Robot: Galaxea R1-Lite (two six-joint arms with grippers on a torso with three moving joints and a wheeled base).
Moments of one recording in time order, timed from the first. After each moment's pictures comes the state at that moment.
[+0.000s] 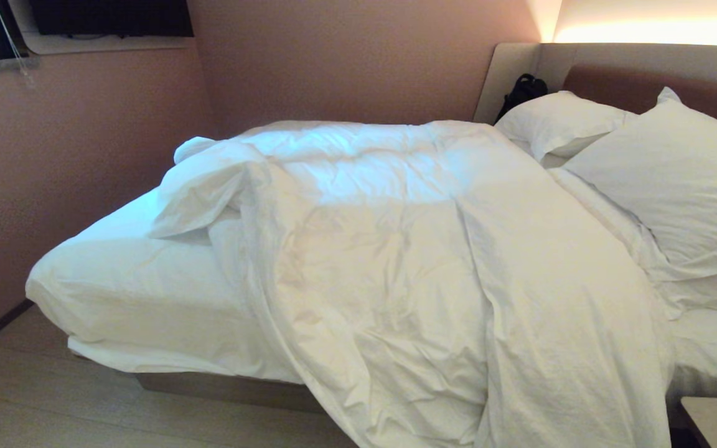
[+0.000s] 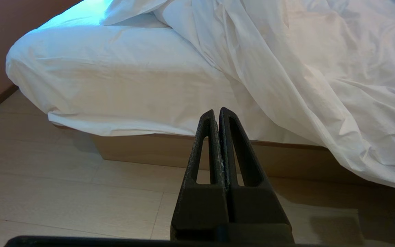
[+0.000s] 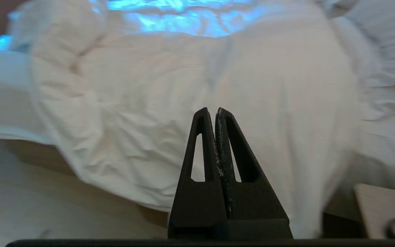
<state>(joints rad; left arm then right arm) 0.01 0.00 0.00 0.02 -0.01 0.01 0.00 0.00 -0.09 -0.01 0.18 0.02</state>
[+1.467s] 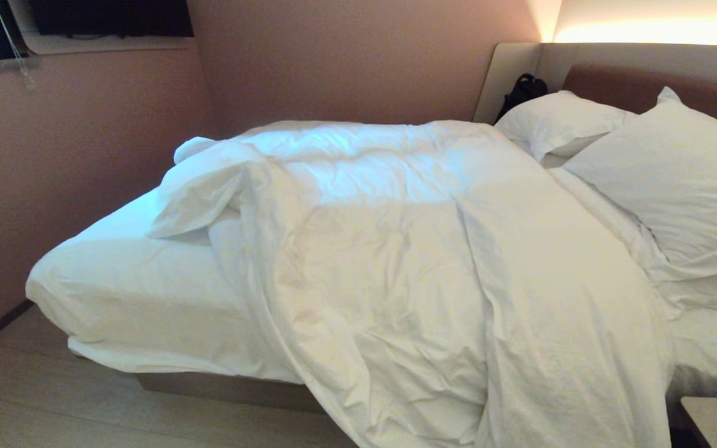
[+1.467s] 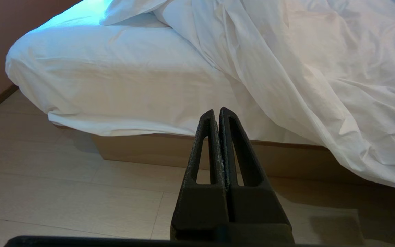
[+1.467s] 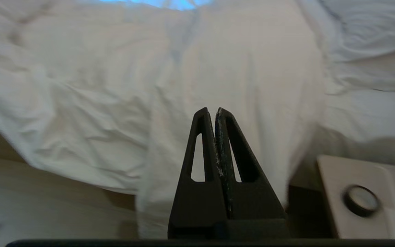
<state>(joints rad) 0.01 0.00 0.00 0.02 -0.01 0.01 0.00 0.00 -0.01 -0.02 0.06 -0.06</state>
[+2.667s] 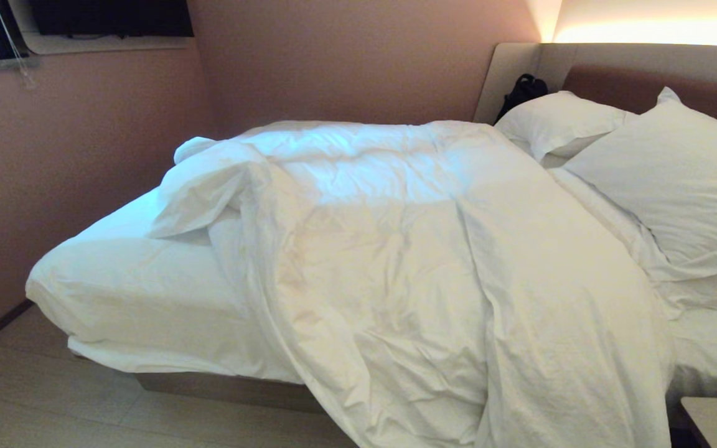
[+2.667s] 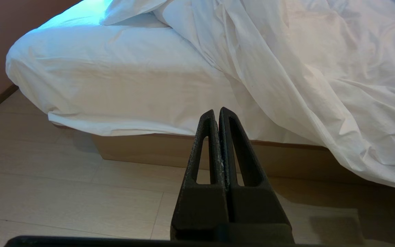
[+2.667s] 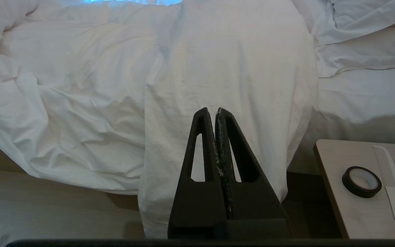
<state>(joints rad) 0.01 0.00 0.00 0.02 -0.01 0.01 0.00 0.00 0.00 -0.01 0.01 0.00</state>
